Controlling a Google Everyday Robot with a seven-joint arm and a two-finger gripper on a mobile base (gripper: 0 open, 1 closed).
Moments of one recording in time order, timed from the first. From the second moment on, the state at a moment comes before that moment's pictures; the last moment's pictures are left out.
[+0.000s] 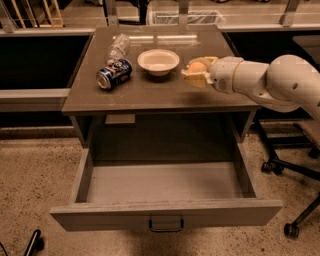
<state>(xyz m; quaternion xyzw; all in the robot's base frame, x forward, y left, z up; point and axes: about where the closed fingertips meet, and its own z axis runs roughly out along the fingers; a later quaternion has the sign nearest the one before) 0.698 -0.103 0.895 -0.38 0.67 0.21 0.60</state>
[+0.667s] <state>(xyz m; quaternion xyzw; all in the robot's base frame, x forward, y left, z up) 0.729 -0.115 0.845 -0.31 0.75 0.24 0.52</state>
